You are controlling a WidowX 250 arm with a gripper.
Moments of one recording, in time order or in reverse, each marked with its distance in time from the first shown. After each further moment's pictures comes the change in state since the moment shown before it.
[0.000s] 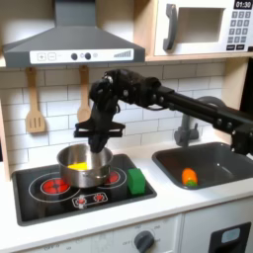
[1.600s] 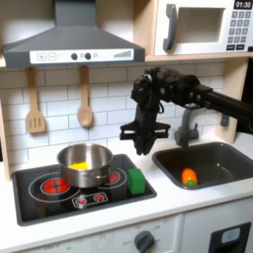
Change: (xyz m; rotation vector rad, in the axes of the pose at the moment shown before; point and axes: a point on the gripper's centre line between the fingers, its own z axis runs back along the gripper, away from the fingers) arm -0.032 -0.085 0.020 -0.148 0.095 -0.114
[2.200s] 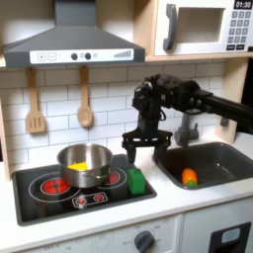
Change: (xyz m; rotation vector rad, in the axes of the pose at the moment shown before) arm -0.012 -0.004 -0.012 -0.019 0.043 -0.024
